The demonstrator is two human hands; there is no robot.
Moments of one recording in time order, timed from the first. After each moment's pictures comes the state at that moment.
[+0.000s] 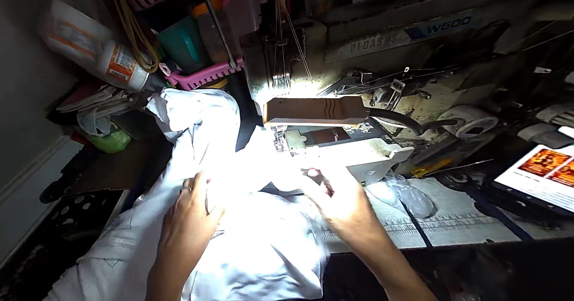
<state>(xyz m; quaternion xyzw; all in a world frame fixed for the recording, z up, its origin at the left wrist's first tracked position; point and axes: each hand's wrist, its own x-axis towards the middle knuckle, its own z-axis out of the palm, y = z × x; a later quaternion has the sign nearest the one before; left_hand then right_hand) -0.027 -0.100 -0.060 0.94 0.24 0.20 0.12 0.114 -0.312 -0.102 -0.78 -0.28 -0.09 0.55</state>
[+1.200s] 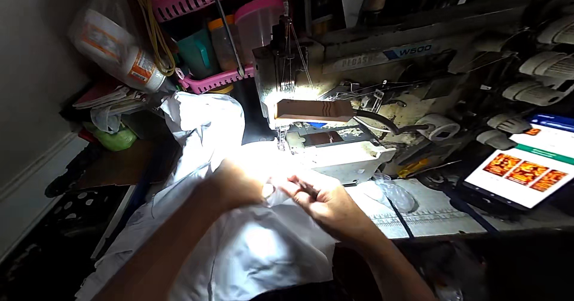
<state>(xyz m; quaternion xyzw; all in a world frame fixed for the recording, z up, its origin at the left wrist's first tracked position) 0.024 -0.120 0.017 0.99 -0.11 -0.02 0.03 0.098 -0.311 -0.070 -0.74 -0.42 -0.01 0.52</state>
